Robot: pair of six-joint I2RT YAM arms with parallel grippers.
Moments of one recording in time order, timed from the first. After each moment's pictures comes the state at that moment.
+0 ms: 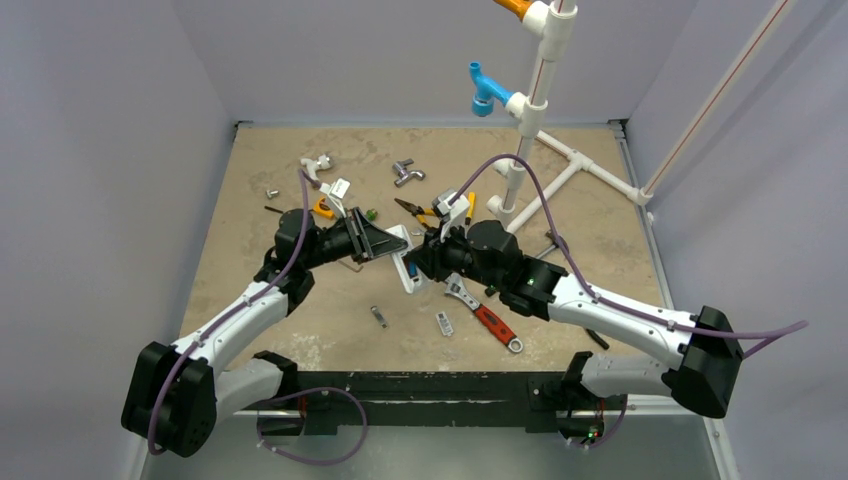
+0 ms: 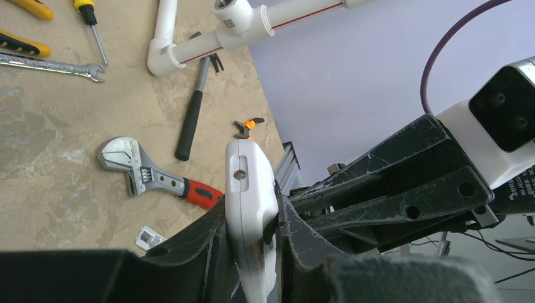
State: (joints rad) left arm -0.37 1.08 0.54 0.41 0.71 -1.03; right arm 0.98 1.19 0.88 0.04 0.04 0.33
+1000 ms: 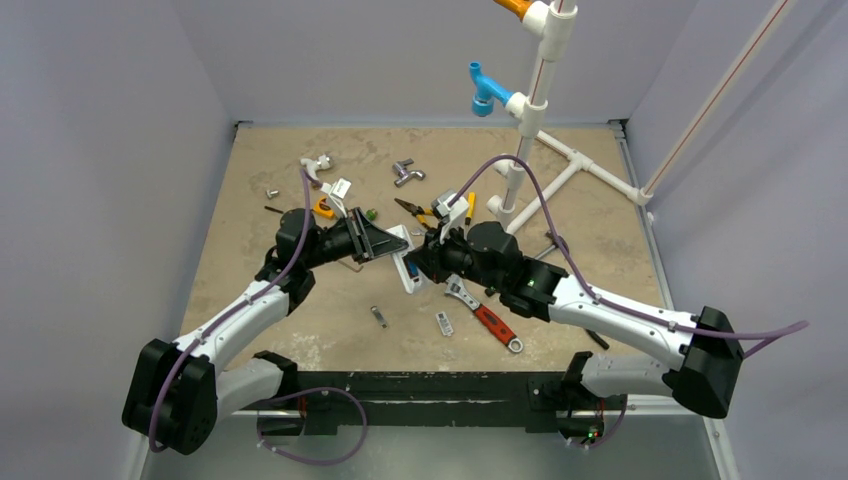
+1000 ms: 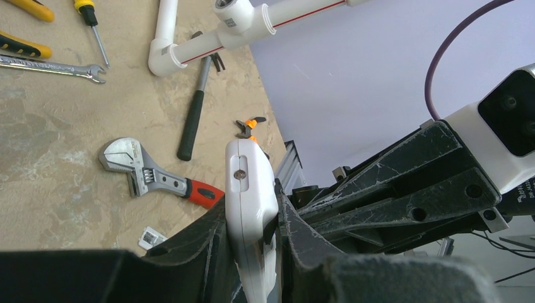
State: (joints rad) left arm -0.37 1.10 0.54 0.42 0.72 -1.02; right arm 0.98 1.19 0.88 0.05 0.03 0.33
